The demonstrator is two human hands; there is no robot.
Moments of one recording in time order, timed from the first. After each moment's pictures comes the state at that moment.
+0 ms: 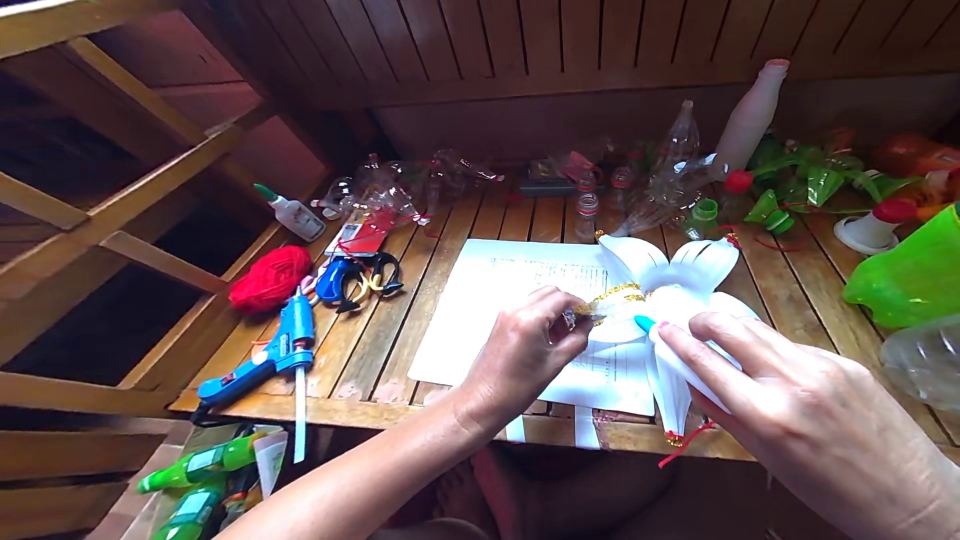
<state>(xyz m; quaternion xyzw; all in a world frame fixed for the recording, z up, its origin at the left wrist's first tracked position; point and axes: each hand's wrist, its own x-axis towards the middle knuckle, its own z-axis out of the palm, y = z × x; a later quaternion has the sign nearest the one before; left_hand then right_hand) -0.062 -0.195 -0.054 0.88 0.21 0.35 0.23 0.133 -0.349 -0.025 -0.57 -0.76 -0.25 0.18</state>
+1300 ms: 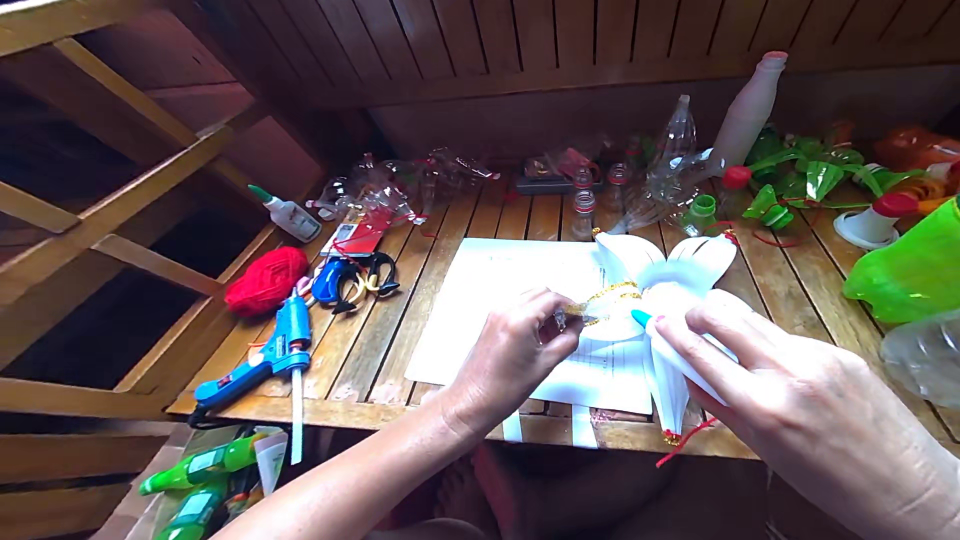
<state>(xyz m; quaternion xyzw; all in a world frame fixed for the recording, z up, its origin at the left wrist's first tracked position) -0.067 -0.195 -0.052 0.89 0.23 0.33 0.22 0.133 -0.350 -0.018 -0.58 -0.77 -0.20 0.18</state>
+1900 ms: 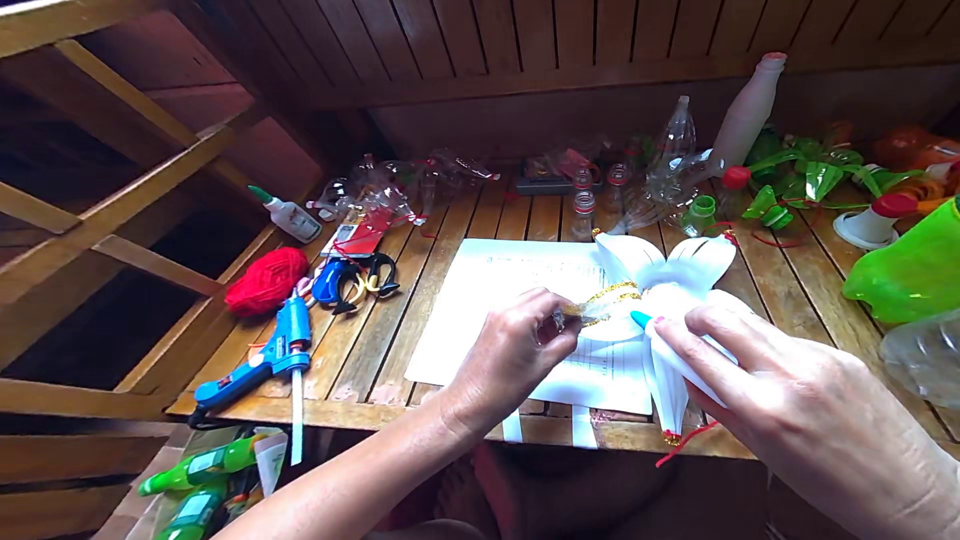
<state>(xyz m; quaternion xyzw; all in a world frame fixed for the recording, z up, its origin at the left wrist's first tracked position) -0.067 -0.194 -0.053 0.89 0.23 0.34 0.22 0.135 -0.347 -0.026 -0.56 -0.76 -0.25 0.20</state>
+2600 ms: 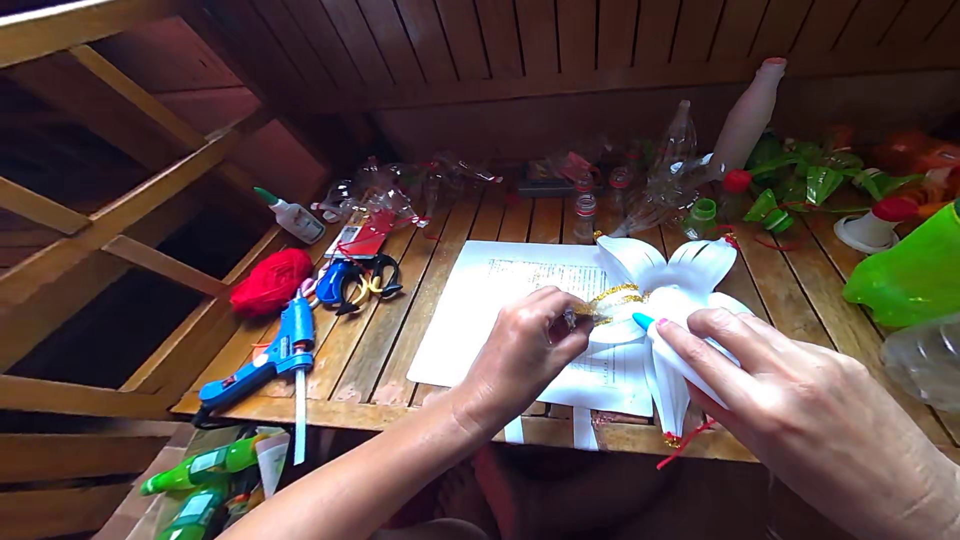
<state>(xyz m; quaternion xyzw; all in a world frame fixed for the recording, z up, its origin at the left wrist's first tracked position) -0.060 -0.195 -0.052 0.89 0.22 0.34 0.23 0.135 -0.347 -0.027 -0.57 -0.76 -0.25 0.19</state>
